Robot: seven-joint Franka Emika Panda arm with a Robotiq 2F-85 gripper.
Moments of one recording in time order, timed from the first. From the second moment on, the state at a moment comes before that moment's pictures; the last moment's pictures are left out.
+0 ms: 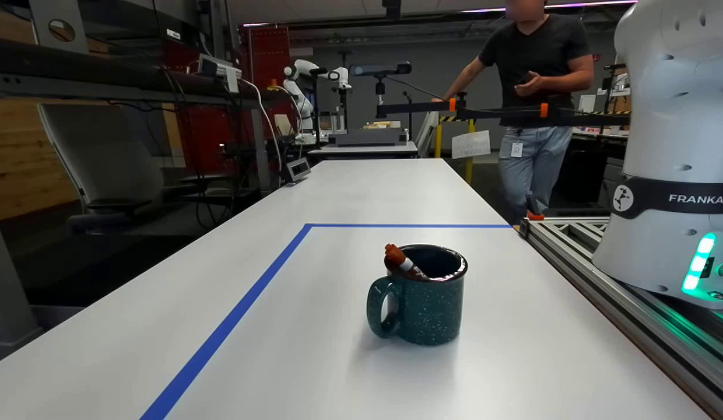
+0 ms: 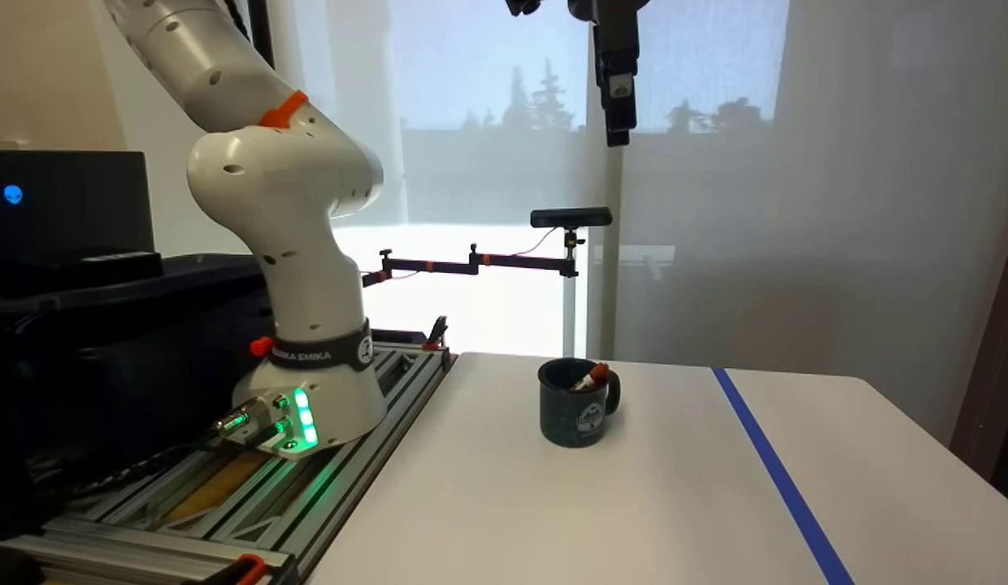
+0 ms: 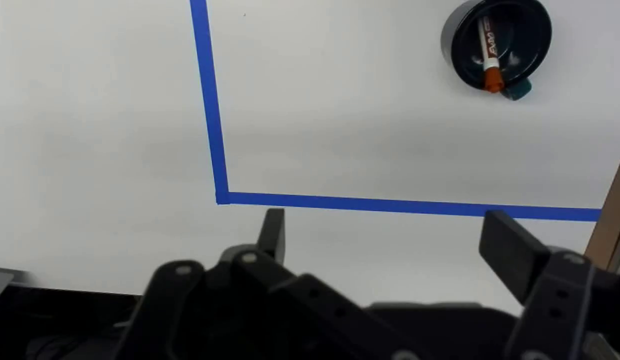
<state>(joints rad) -0.07 -0.72 -0.03 -2.50 -0.15 1.93 -0.05</state>
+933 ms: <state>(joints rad) -0.06 -0.68 -0.03 -2.51 -0.13 1.94 -0.05</state>
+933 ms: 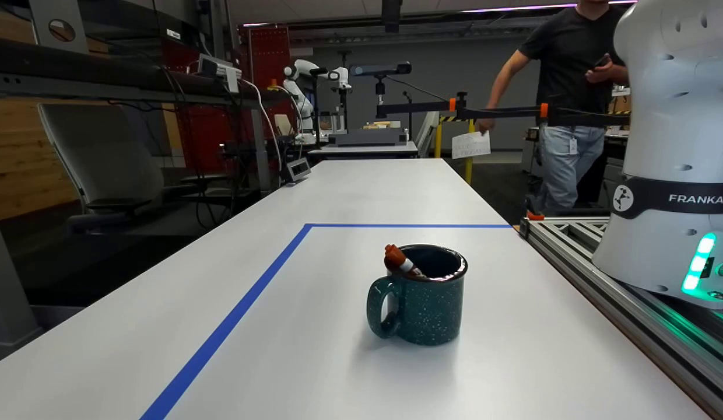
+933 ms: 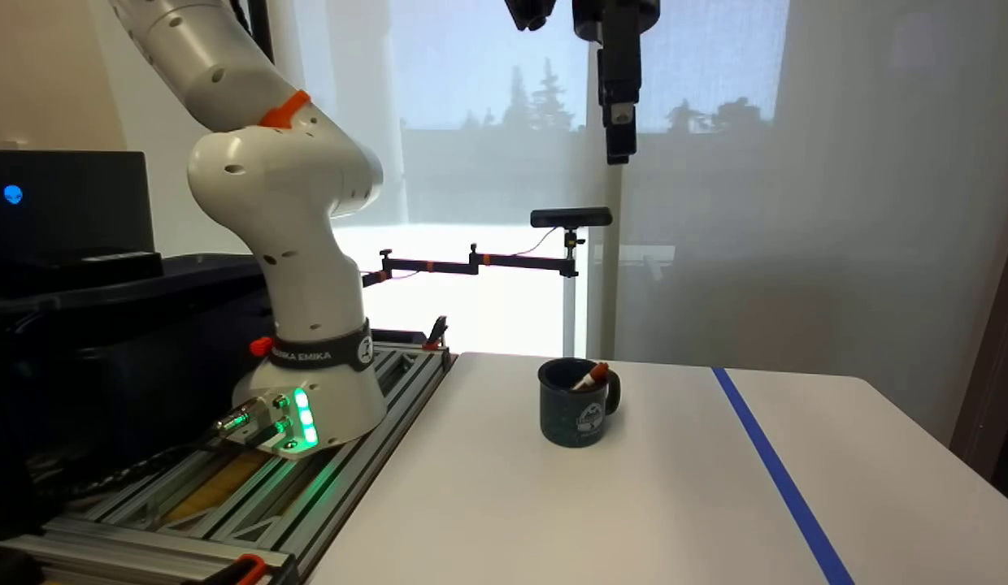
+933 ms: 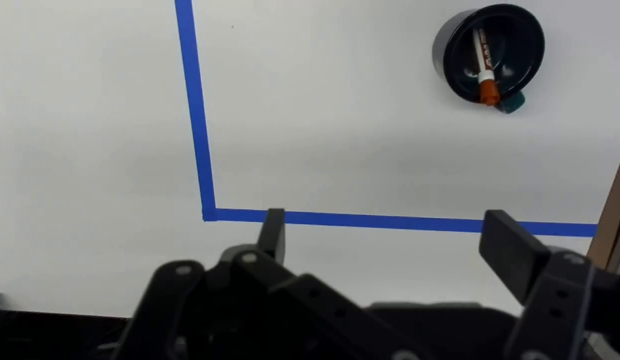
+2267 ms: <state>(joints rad) 0.05 -0.59 -0.04 -2.77 -0.06 2.32 -0.15</state>
